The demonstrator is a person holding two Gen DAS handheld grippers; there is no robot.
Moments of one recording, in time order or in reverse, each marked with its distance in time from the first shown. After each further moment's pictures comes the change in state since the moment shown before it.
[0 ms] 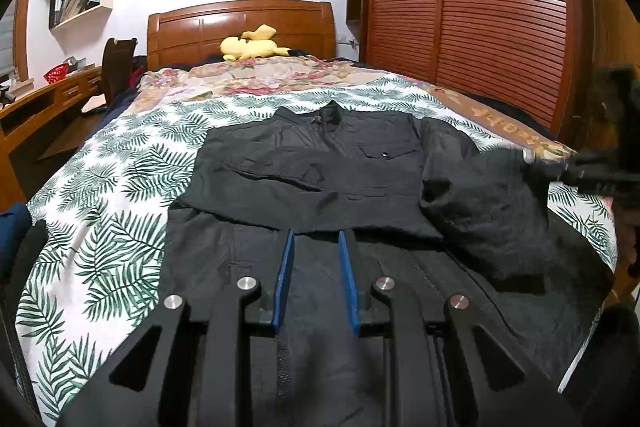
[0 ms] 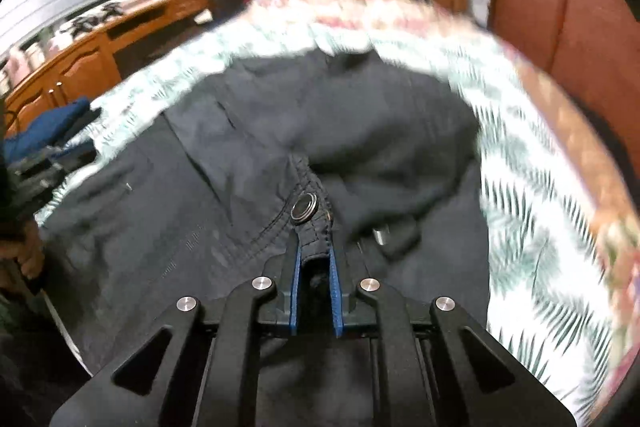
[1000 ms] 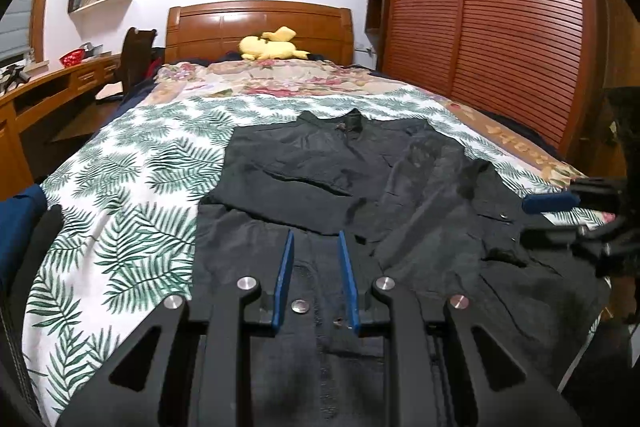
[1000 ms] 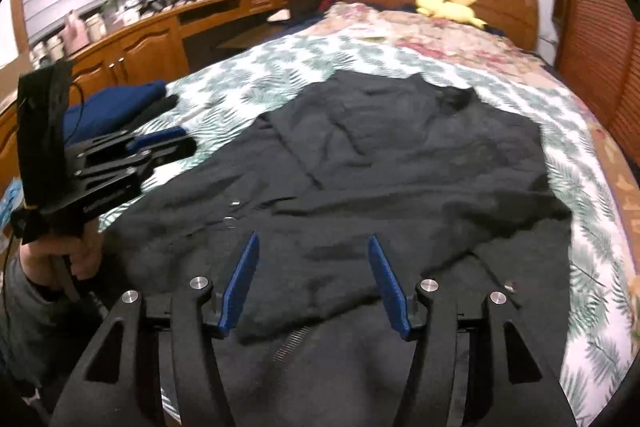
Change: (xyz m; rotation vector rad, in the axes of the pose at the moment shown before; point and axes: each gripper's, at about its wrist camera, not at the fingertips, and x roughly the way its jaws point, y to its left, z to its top) left arm -0.013 0.032 -0.004 -0.058 -0.010 0.007; right arm 0.016 0.101 0.022 -0.118 -0.007 0.150
